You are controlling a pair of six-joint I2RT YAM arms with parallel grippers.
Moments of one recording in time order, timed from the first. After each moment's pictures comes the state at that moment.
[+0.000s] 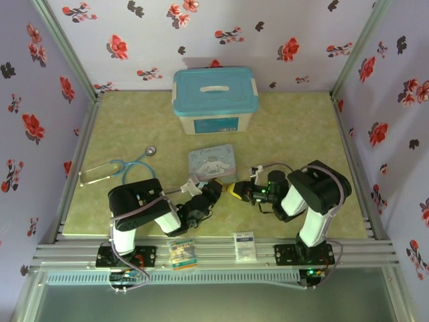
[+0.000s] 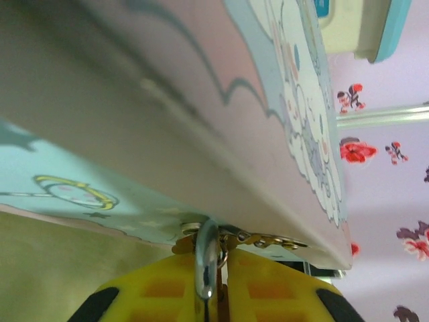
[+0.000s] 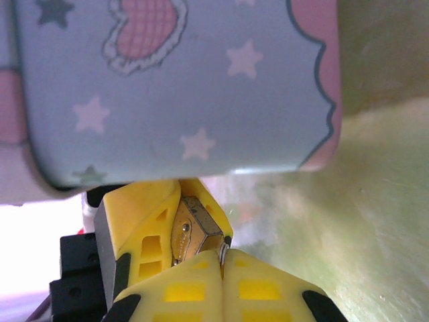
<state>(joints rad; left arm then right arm) -1.19 1.90 0.43 1.20 -0.58 -1.55 0.53 1.79 0.20 1.25 -0.74 1.25</state>
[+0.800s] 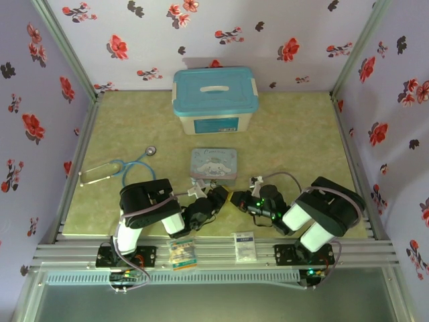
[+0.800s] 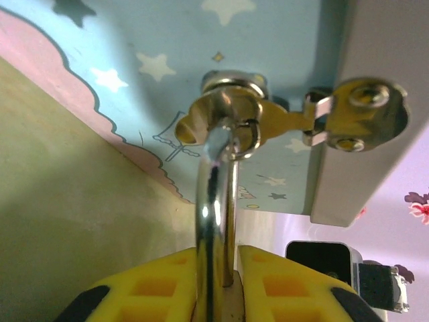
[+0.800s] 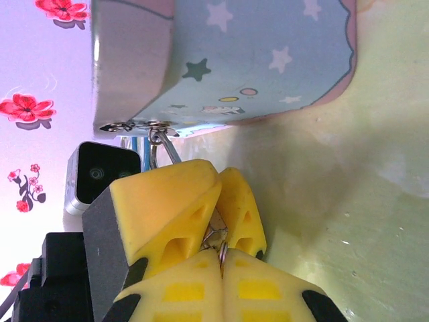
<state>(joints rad) -1.21 2.00 0.45 1.25 -0.44 -1.62 0.77 1.58 0.09 1.09 -0.32 1.24</state>
